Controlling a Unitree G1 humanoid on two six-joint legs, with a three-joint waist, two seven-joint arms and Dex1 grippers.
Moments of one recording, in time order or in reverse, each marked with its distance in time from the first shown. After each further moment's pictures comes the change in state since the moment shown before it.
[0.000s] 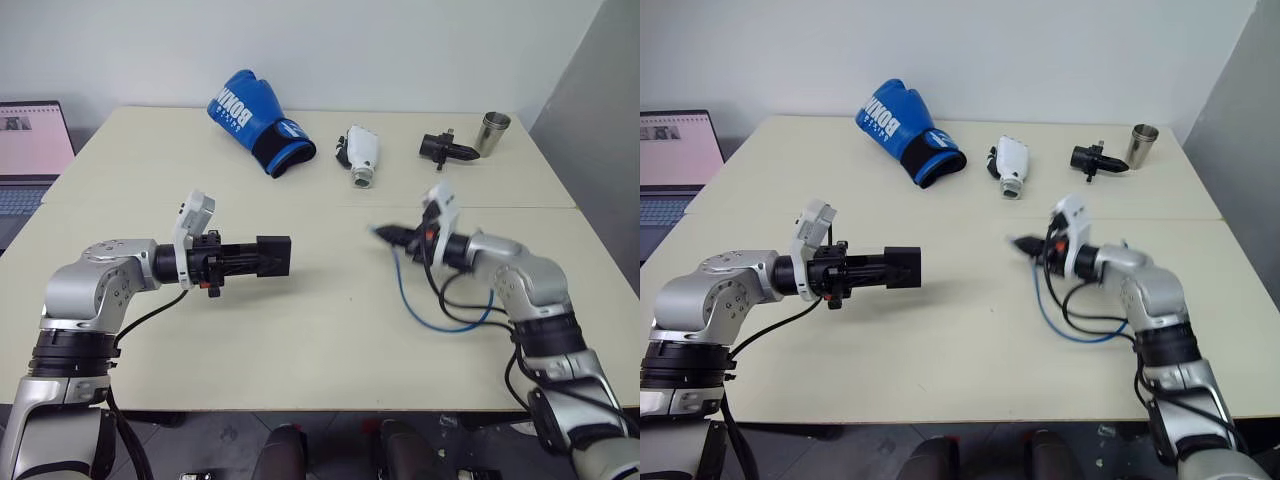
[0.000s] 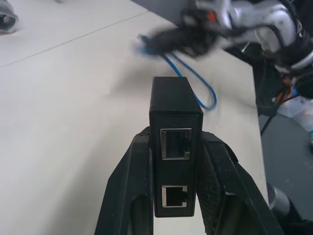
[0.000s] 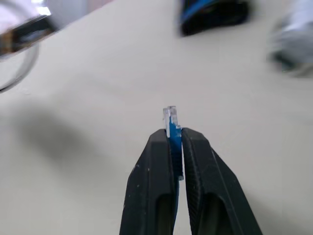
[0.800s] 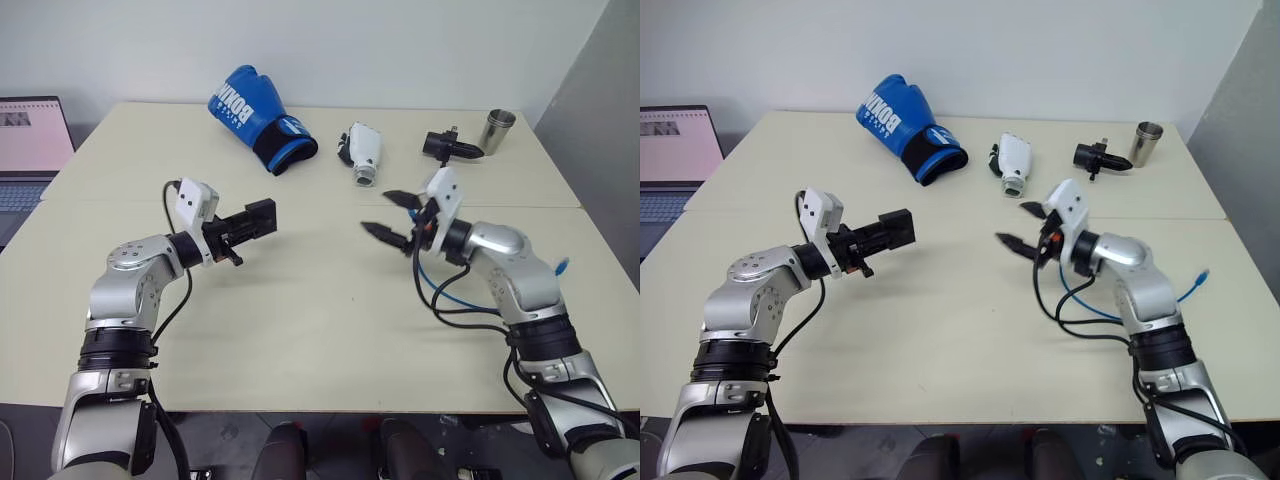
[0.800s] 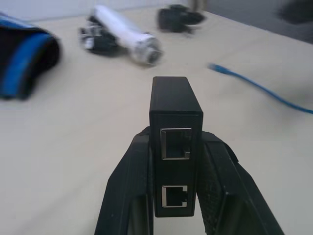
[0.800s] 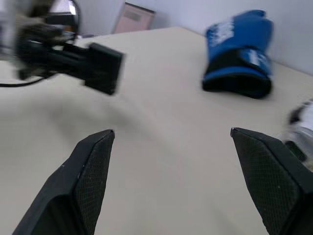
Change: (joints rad) left arm -0.056 -0.226 0.087 0.247 0.263 -0.453 0.507; right arm 0.123 0.009 0.124 -0.342 -0.021 -0.124 0.198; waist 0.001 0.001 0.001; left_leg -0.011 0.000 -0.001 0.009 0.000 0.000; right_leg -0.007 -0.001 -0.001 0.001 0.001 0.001
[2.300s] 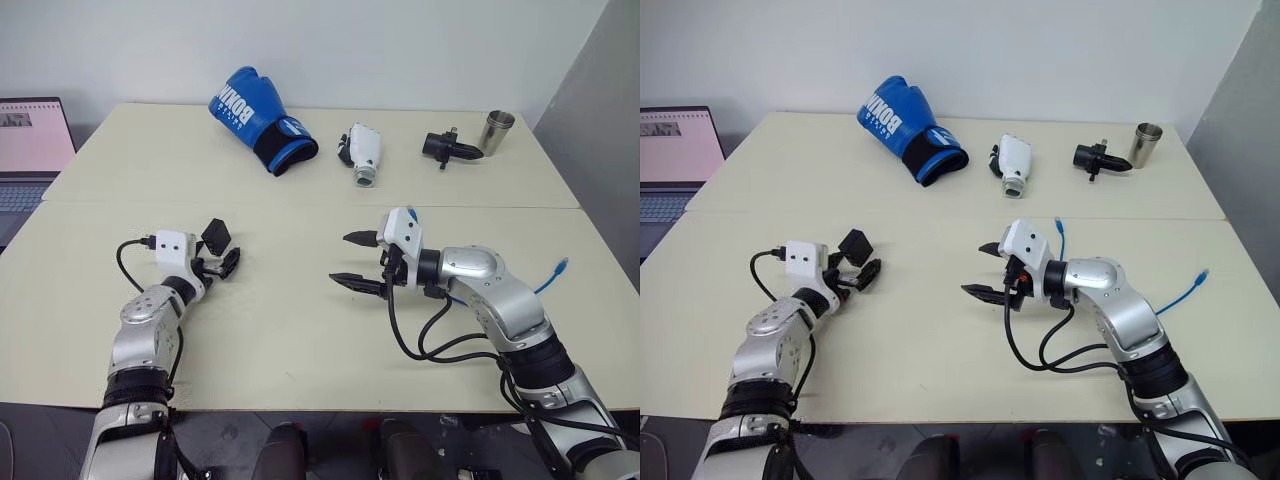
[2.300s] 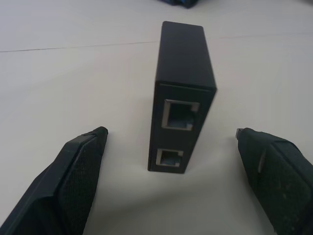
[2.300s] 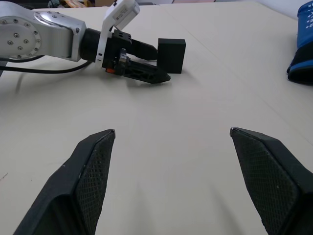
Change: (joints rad) left arm 0.234 -0.085 0.100 -0.023 0.071 -0.042 0.302; right arm 0.048 -0.011 0.128 -0.128 -0.069 0.082 0.057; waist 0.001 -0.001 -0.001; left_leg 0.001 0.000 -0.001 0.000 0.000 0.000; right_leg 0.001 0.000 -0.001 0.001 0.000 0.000
